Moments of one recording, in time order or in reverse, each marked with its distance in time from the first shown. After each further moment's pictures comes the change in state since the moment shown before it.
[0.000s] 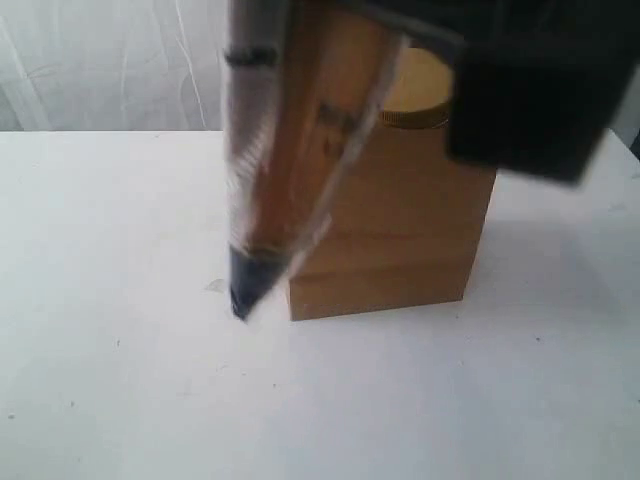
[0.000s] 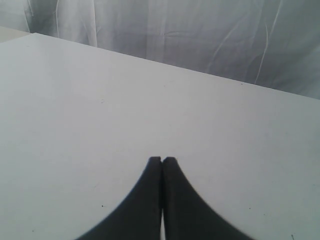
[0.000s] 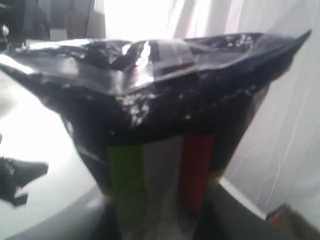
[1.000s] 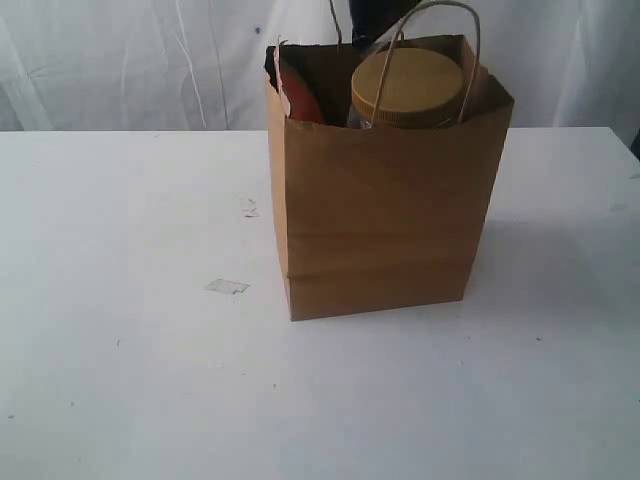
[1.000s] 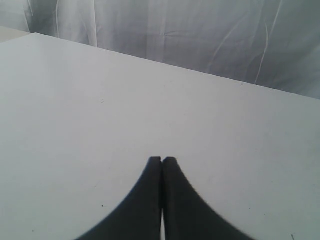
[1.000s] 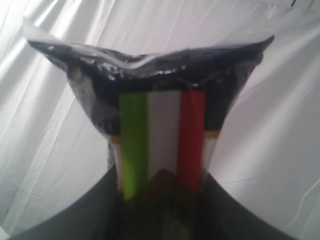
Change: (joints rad) left arm 0.000 0.000 0.000 0.000 0.000 0.000; right arm -0.321 0.380 -0.177 0.334 -0.562 -0.656
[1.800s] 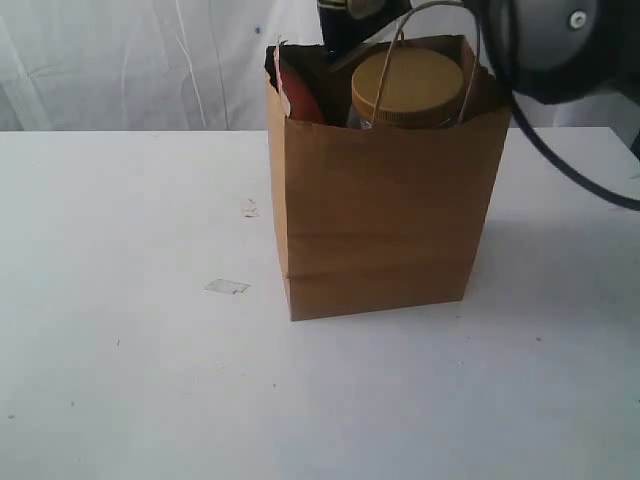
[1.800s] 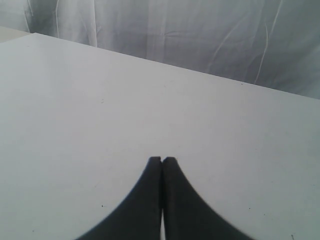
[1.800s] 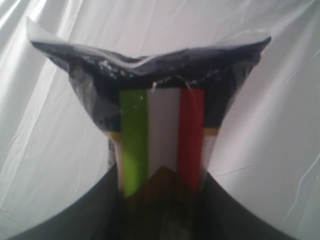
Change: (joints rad) left arm 0.000 0.000 0.000 0.000 -0.002 0.000; right arm -0.015 0.214 0.000 0.001 -0.292 0.060
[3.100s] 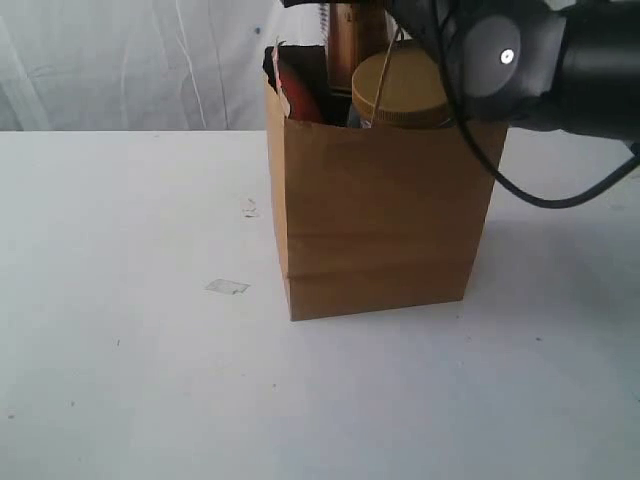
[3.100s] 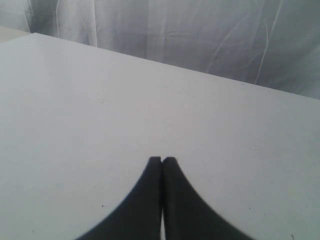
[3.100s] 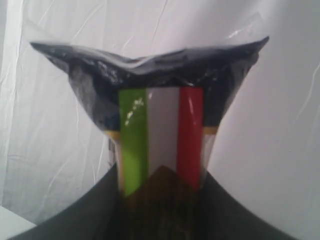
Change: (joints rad) left arm 0.000 0.000 0.000 0.000 0.000 0.000; right arm -0.067 0.129 -0.002 0.156 0.064 0.062
